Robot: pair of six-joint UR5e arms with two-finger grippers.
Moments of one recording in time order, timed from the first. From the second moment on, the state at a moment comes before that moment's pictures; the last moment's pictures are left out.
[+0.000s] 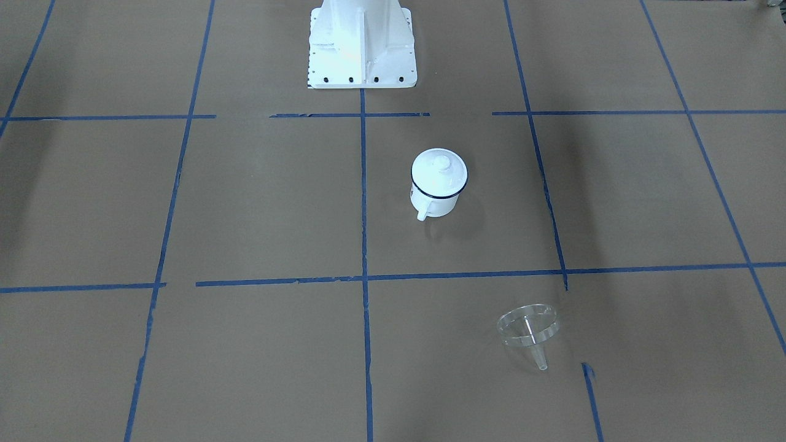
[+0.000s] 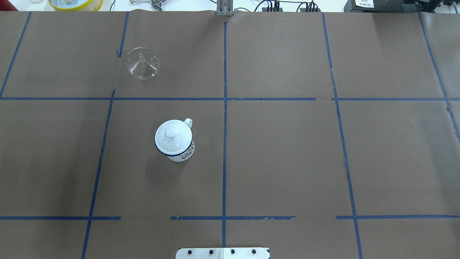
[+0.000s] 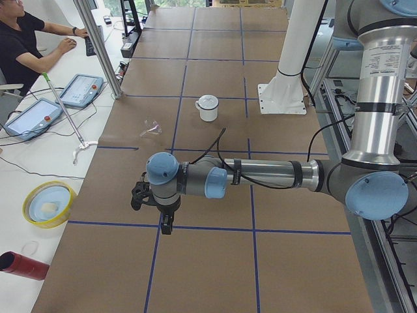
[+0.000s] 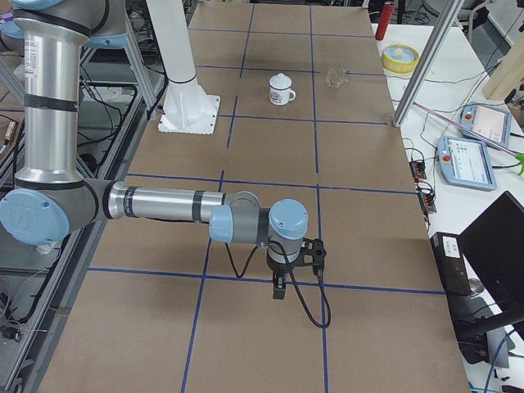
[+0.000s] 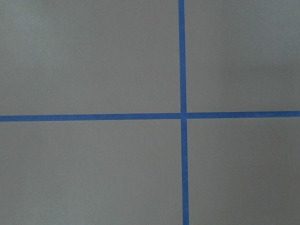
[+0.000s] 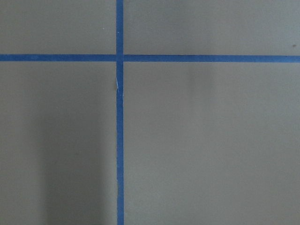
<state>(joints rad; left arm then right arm) -1.57 -1.61 -1.58 -1.65 -2.34 -0.06 1.57 -1.68 1.66 -1.57 2.29 0.01</state>
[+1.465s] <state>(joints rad) -1.03 -1.86 -2.04 -1.56 -2.19 -0.78 1.57 -1.68 1.66 -1.57 2.29 0.01</state>
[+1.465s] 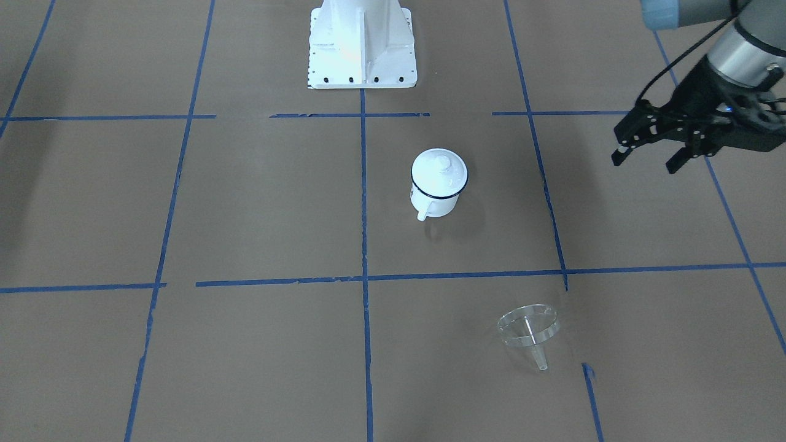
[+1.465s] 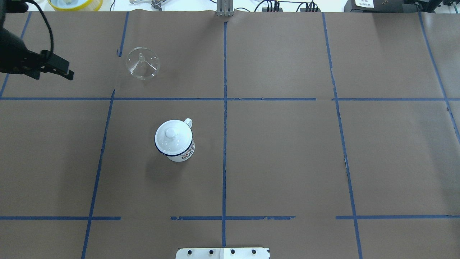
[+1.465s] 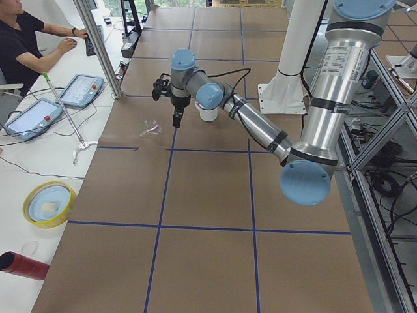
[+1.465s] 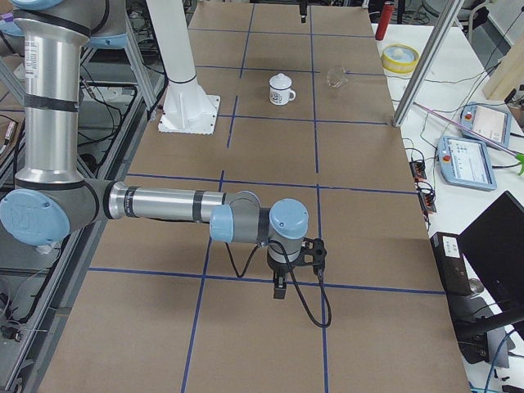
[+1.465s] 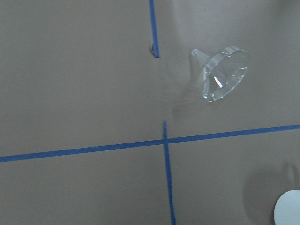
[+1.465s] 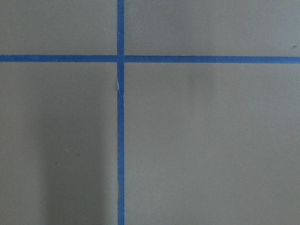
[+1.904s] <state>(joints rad) -0.84 -2.05 -2.04 -1.41 -2.07 -1.01 1.57 -1.68 1.66 -1.57 2.29 0.01</state>
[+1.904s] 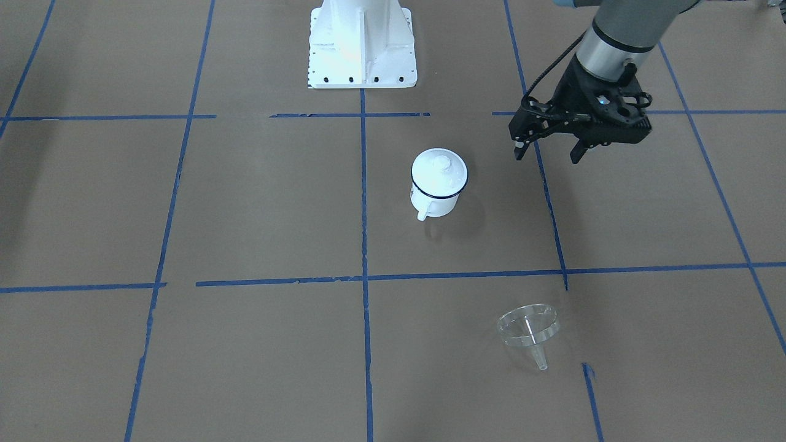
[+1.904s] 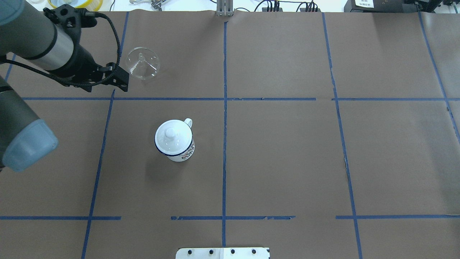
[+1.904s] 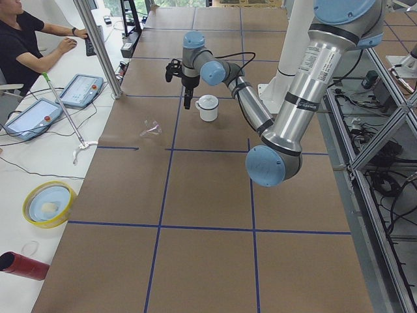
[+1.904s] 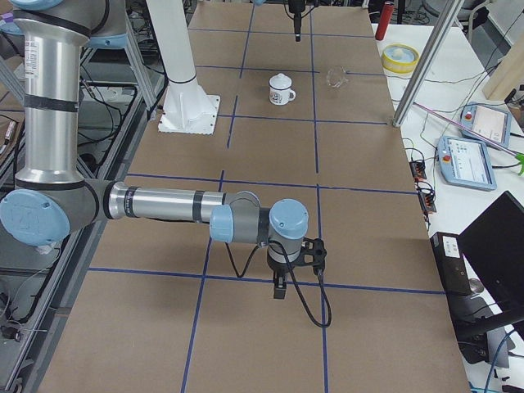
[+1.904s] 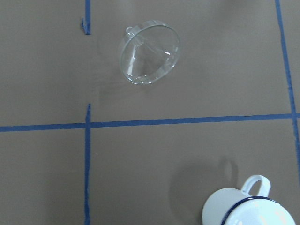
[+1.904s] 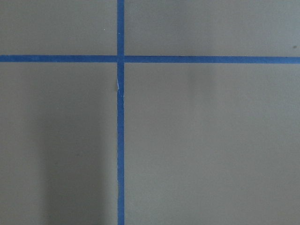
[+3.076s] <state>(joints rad) -0.62 -2.19 -1.86 -1.41 -1.94 -1.18 1.57 -1.68 1.66 -1.57 2.29 0.01</state>
